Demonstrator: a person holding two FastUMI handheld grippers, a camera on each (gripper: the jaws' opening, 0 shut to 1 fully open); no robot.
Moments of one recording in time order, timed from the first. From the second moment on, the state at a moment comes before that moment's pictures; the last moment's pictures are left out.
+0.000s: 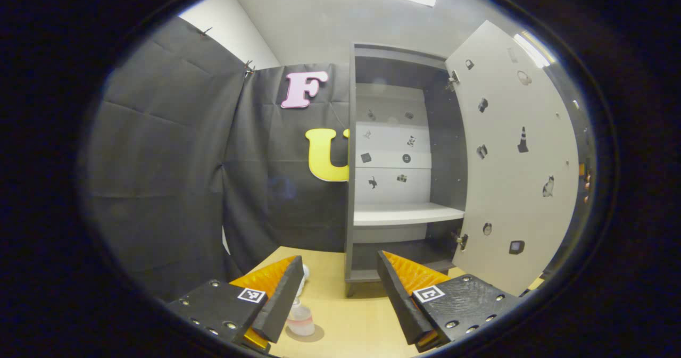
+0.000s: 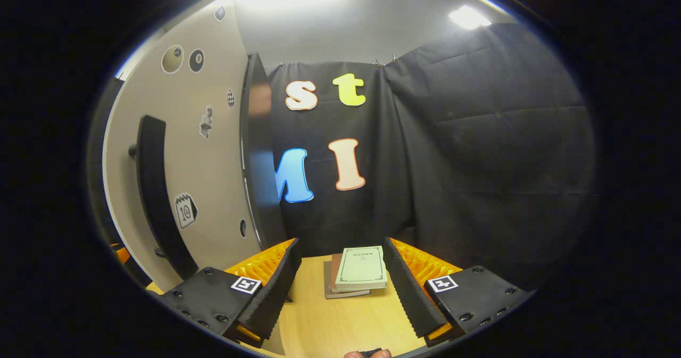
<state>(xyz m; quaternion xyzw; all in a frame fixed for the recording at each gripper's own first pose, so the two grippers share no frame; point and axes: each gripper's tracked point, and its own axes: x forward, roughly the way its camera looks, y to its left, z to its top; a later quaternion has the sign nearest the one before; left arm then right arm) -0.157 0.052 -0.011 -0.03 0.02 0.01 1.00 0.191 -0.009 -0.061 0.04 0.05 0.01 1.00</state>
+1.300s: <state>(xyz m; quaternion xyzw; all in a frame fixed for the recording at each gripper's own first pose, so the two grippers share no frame) -0.189 0.040 0.047 -0.01 0.05 0.06 1.00 0.177 0.064 0.006 0.07 0.07 0.16 0.98</state>
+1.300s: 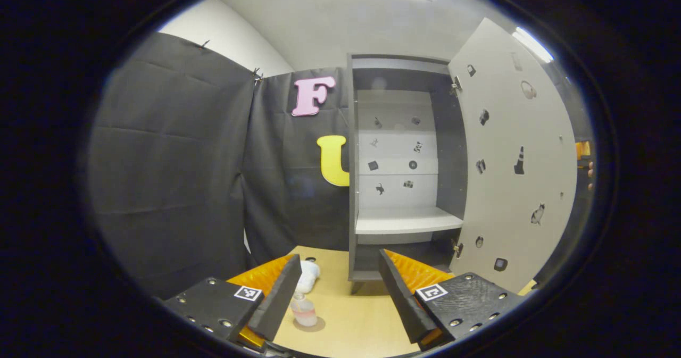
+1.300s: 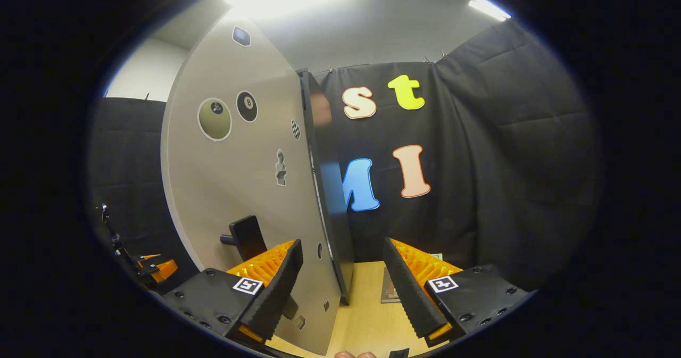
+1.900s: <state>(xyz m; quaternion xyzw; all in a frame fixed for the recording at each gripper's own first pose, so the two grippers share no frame) -0.157 0.120 0.031 -0.04 0.06 0.02 1.00 0.151 0.159 0.008 0.07 0.08 0.14 0.98</state>
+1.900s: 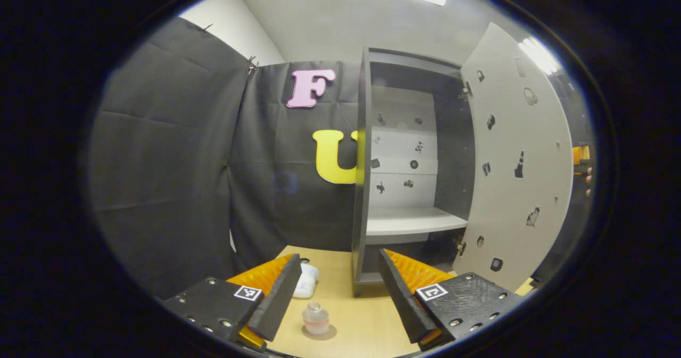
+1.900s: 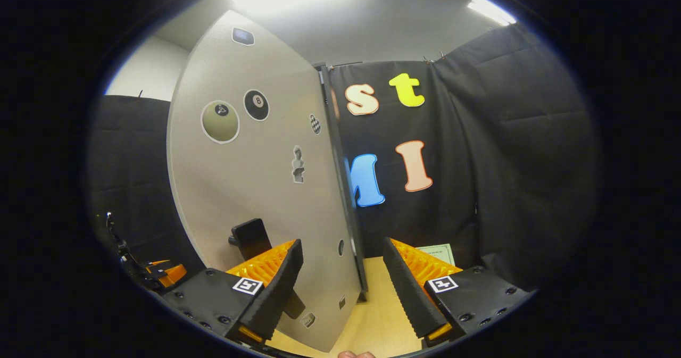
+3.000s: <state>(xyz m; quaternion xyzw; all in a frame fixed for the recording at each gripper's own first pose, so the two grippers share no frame) -0.136 0.224 -0.002 -0.04 0.08 0.02 1.00 0.205 0.382 -0.010 0.09 0.11 0.22 0.97</state>
